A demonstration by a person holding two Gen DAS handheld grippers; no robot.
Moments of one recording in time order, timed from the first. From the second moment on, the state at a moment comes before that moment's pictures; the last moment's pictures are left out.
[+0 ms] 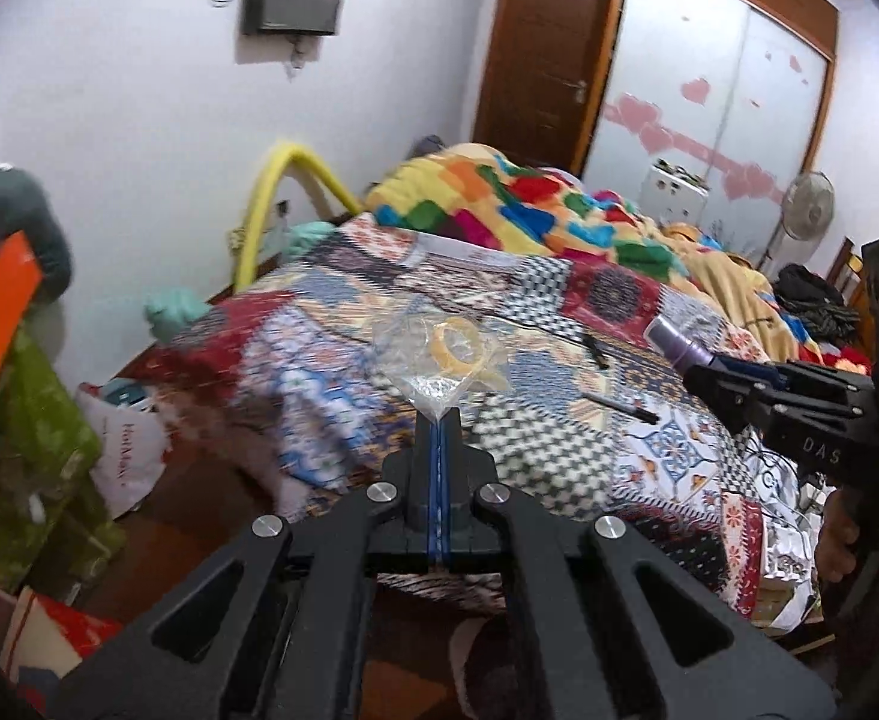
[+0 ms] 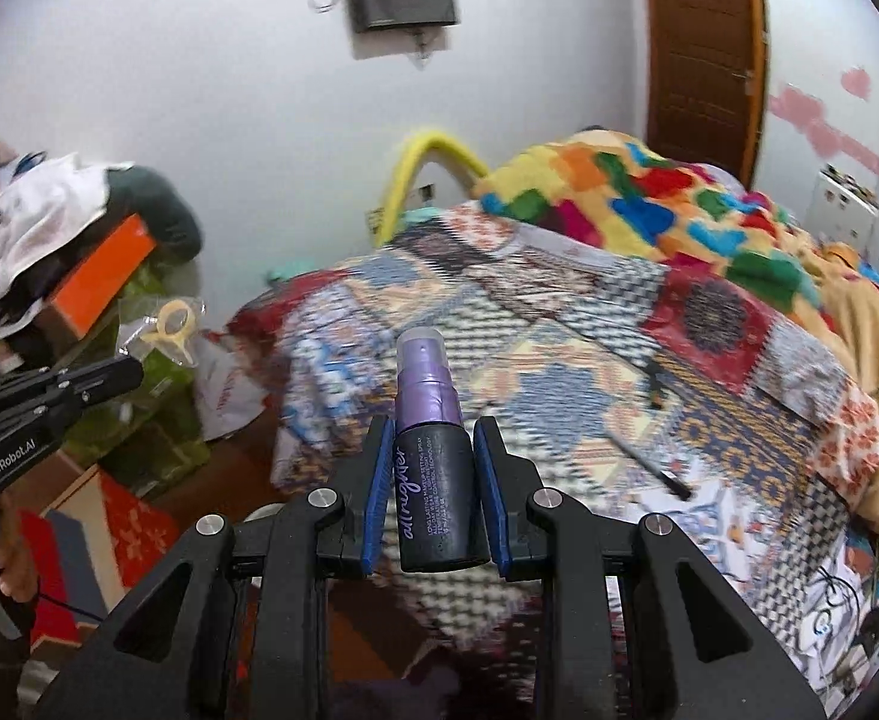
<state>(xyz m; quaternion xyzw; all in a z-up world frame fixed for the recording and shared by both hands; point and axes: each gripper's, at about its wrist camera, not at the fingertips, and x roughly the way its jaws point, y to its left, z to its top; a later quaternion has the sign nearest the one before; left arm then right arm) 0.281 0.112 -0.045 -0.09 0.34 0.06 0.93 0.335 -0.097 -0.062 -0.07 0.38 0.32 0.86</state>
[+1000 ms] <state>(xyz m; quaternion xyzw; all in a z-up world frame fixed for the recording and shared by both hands) 0.169 0.257 -0.182 -0.19 0.45 0.18 0.86 0.248 0.112 -0.166 -0.16 0.47 0.43 0.75</state>
